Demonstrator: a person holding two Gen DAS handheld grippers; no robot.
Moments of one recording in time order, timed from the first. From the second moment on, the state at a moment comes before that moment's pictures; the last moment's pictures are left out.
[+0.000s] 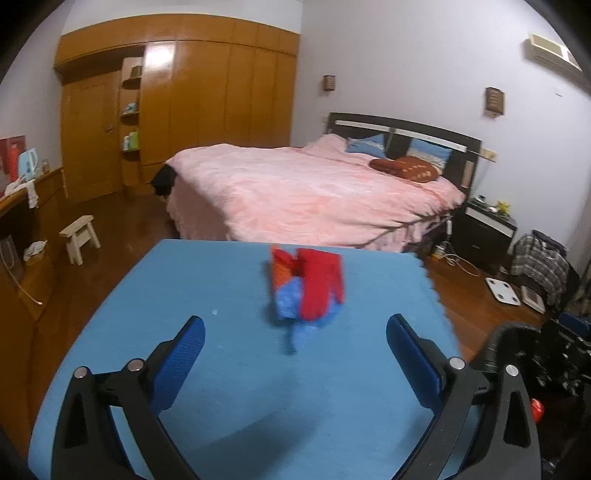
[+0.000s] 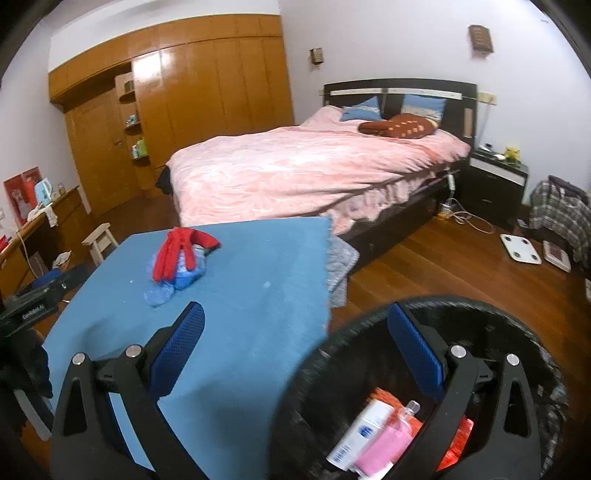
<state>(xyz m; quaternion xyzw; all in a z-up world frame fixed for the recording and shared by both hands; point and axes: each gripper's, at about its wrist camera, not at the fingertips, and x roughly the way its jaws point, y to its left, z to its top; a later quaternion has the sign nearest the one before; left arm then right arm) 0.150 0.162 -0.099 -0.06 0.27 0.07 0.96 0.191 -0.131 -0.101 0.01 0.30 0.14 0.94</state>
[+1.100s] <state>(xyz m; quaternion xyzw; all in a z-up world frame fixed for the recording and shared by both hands) 0.243 0.286 -0.138 -0.08 0.28 0.16 0.94 0.360 0.084 -0.163 -0.04 0.35 0.25 0.90</state>
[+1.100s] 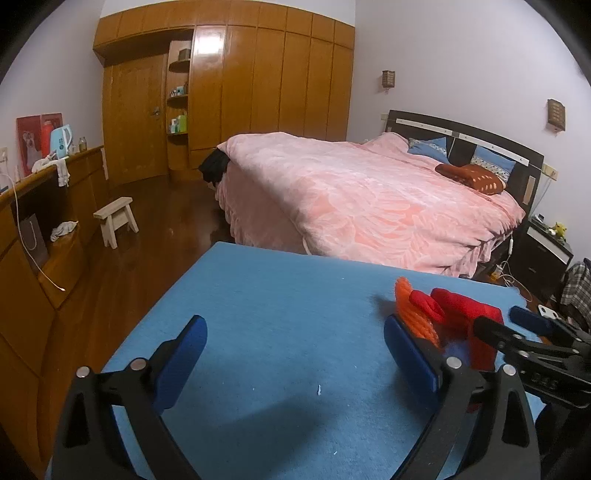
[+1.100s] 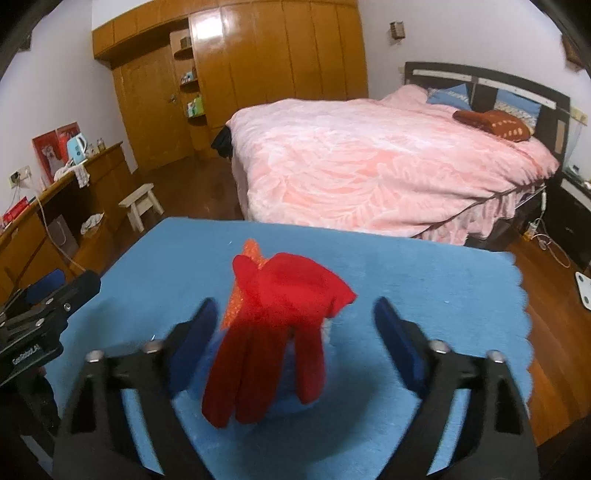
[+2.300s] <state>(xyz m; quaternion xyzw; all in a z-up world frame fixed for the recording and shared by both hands) 0.269 0.195 -0.146 -0.05 0.30 0.08 0.95 0.341 -0.027 -0.144 0.05 0.35 0.24 0.91</state>
